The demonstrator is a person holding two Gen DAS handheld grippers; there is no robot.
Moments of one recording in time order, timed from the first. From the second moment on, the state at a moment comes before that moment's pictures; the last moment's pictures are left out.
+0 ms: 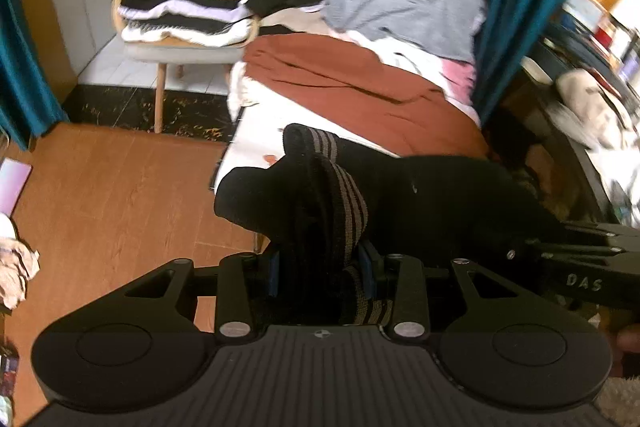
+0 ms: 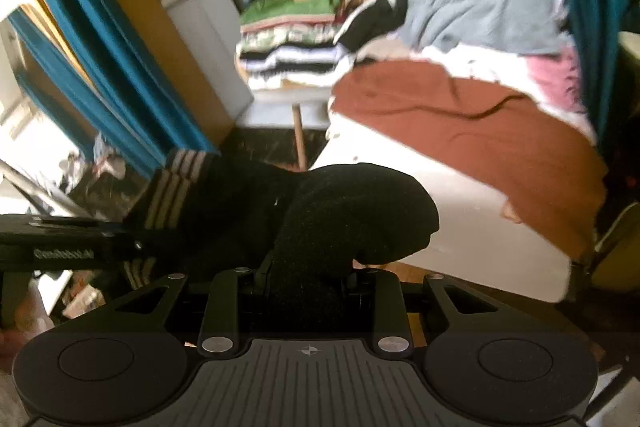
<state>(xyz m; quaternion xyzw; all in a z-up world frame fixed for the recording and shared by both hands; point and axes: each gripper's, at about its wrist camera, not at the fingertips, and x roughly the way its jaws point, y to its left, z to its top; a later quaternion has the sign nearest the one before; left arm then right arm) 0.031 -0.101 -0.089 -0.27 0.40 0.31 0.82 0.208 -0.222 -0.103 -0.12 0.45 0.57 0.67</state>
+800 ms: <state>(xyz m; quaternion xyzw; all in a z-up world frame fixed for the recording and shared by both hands) 0.029 0.309 -0.120 -0.23 0.44 0.16 0.85 0.148 0.157 -0.121 -0.09 0.48 0.44 0.75</state>
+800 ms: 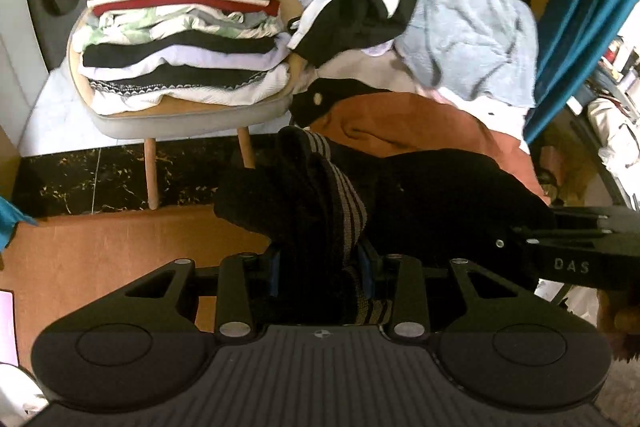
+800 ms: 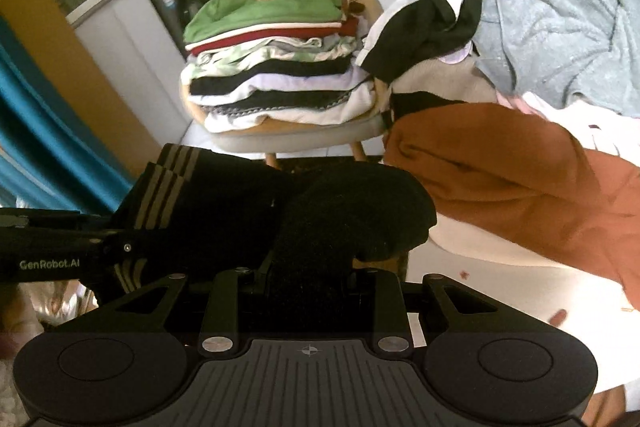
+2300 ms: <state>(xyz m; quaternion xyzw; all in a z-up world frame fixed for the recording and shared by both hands) 0.327 0.846 -0.153 -0.21 0.43 0.20 0.86 0.520 0.715 -0.169 -0.09 0.43 0.45 0.78</state>
